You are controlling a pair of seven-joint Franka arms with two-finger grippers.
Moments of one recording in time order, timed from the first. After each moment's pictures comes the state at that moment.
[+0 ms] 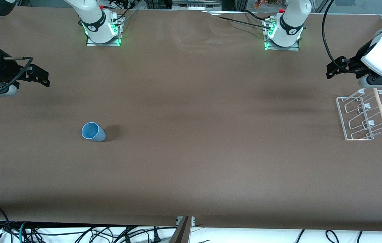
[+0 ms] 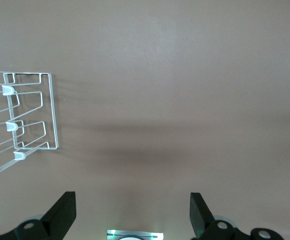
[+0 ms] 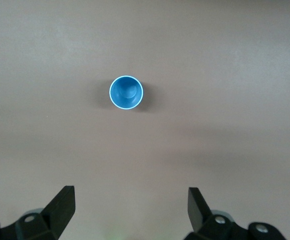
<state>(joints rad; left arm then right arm) 0.01 -0.03 -0.08 -1.65 0.00 1.49 -0.12 0.14 0.07 -0.06 -1.53 -0.02 1.53 -0.02</state>
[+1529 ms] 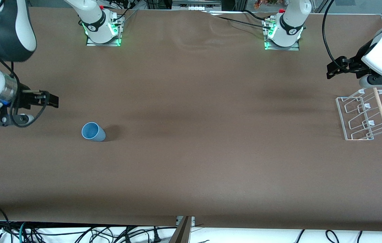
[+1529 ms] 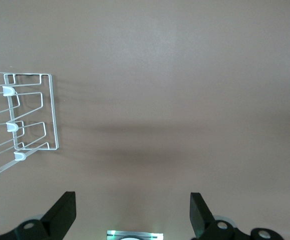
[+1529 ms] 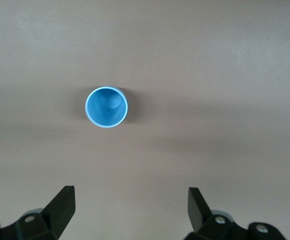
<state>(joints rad) 0.01 -0.03 -0.08 -1.64 0.00 1.49 -0.12 0.12 0.26 -0.07 -1.52 -0.05 1.64 -0.02</state>
